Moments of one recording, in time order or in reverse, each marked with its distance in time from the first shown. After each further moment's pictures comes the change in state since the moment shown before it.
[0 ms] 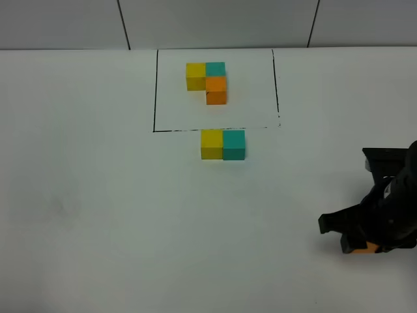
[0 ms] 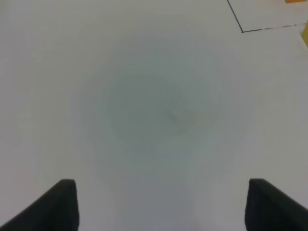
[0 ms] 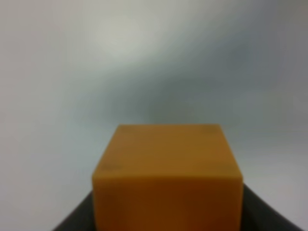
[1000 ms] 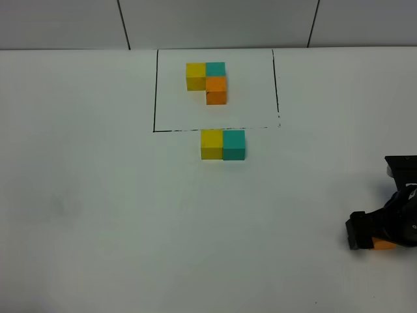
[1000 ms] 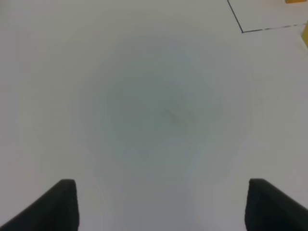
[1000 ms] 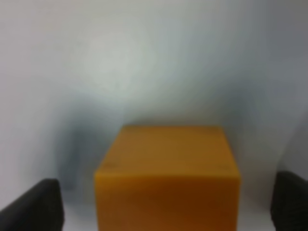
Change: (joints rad) left arm 0.000 0.000 0.000 0.000 0.000 0.000; right arm -0.248 0.148 0.104 0.076 -0.298 -0.354
